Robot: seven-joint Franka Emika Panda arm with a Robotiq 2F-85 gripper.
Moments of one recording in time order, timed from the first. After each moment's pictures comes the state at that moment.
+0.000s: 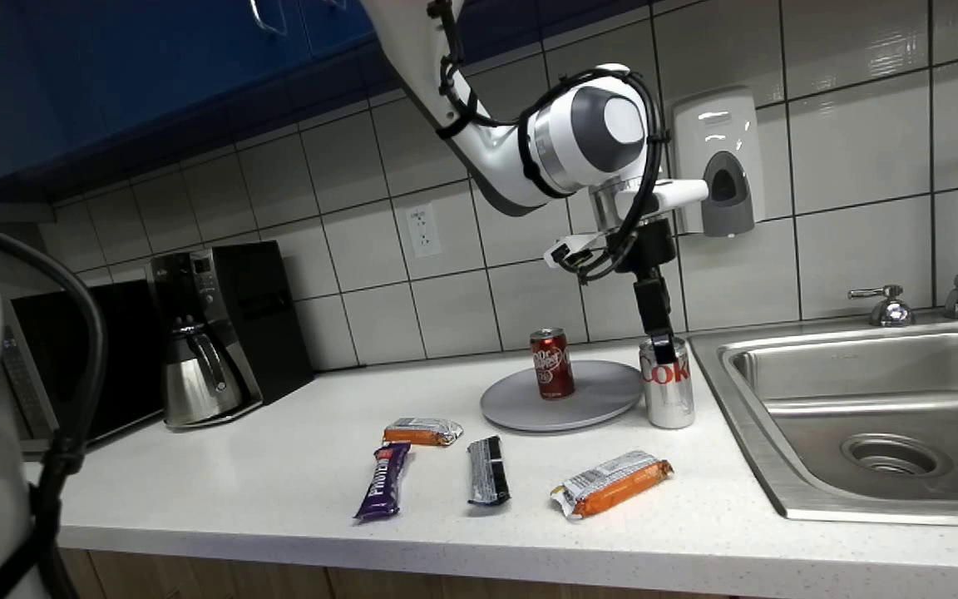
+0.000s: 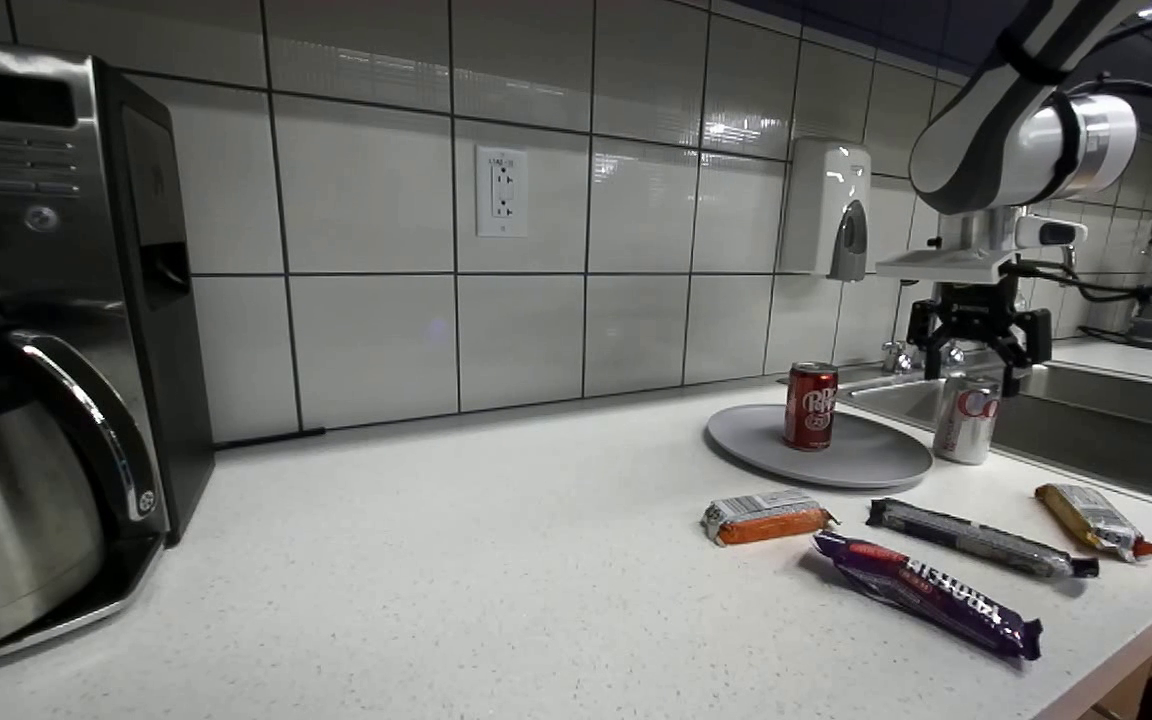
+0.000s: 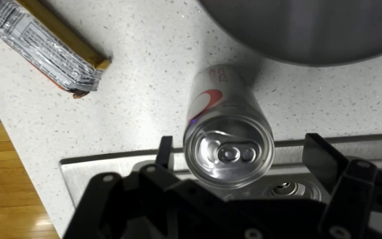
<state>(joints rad) -0.14 0.35 -0.34 -2.00 -0.02 2.36 1.12</state>
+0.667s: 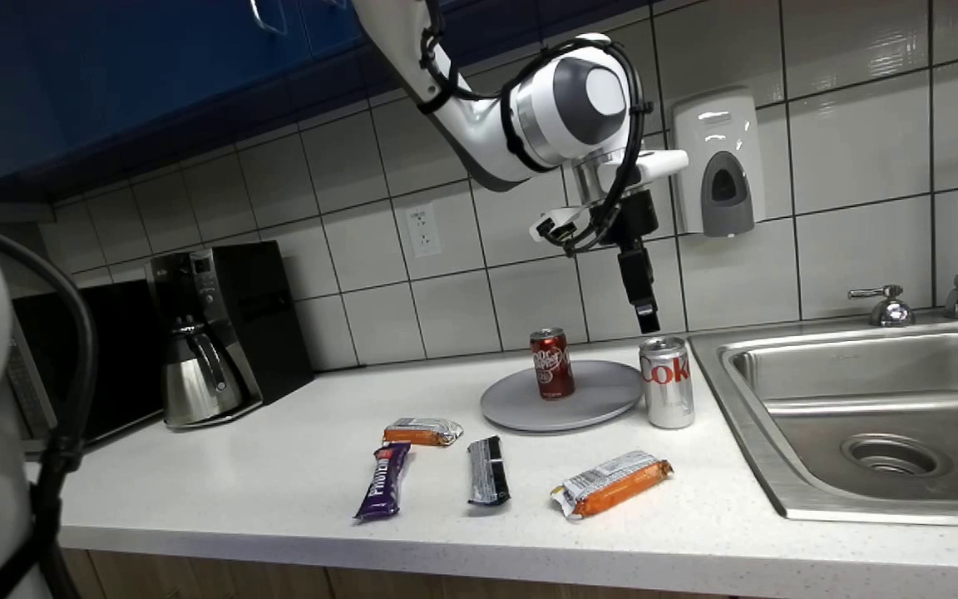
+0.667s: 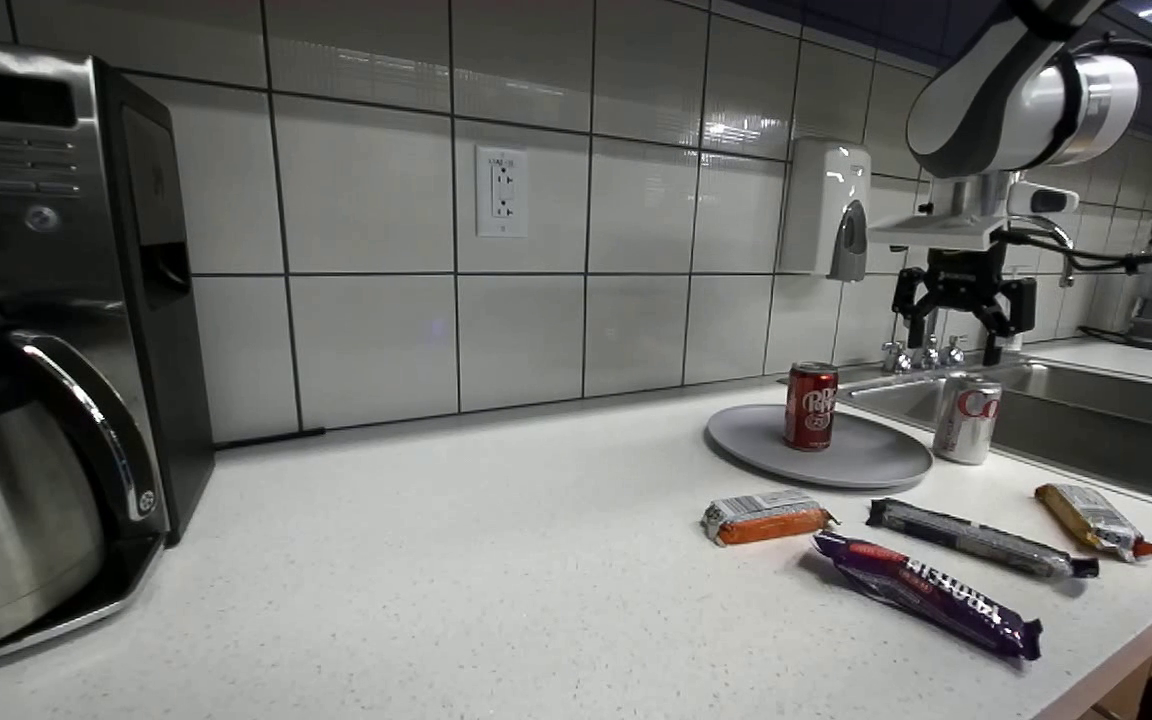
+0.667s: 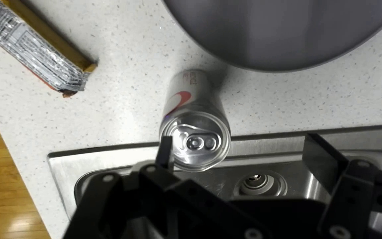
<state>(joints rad) -0.12 0.29 -0.33 -2.00 -0.03 2.36 1.12</state>
